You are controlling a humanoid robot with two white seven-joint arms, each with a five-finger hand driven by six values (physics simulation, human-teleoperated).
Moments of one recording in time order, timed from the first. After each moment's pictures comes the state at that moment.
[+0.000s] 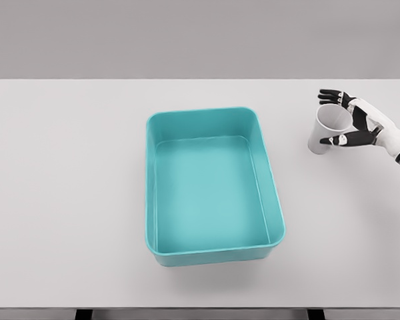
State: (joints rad) left arm 0.05 0.00 -0.11 -0.08 0.23 -0.03 -0.08; right arm -0.59 -0.63 0.53 -0.79 -0.60 -0.47 0.61
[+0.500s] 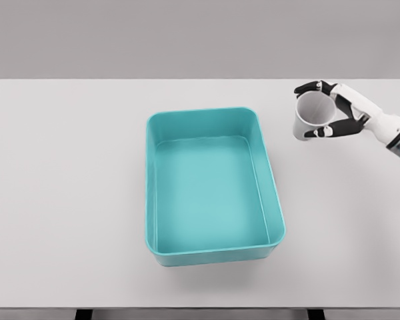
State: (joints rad) left arm 0.05 0.00 -0.11 -0.08 0.23 -0.03 -0.08; right arm -0.60 -0.65 0.51 -0.99 -0.46 -0.60 0.61
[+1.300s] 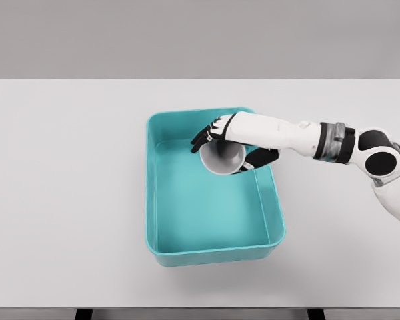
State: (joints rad) left arm 0.05 0.00 -0.11 -0.08 0.23 -0.03 -0.08; right arm -0.60 -0.59 0.61 -1.59 0.06 -0.53 0.61
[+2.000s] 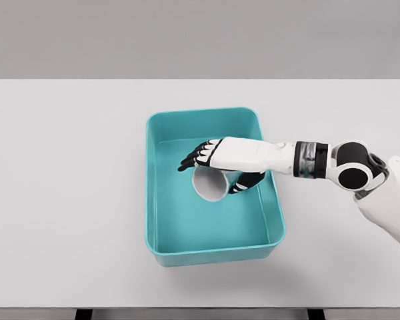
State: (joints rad) left arm 0.05 0.00 -0.11 -0.08 0.23 -0.03 -0.08; right arm -0.60 -0.57 0.71 -1.60 0.25 -0.48 0.61
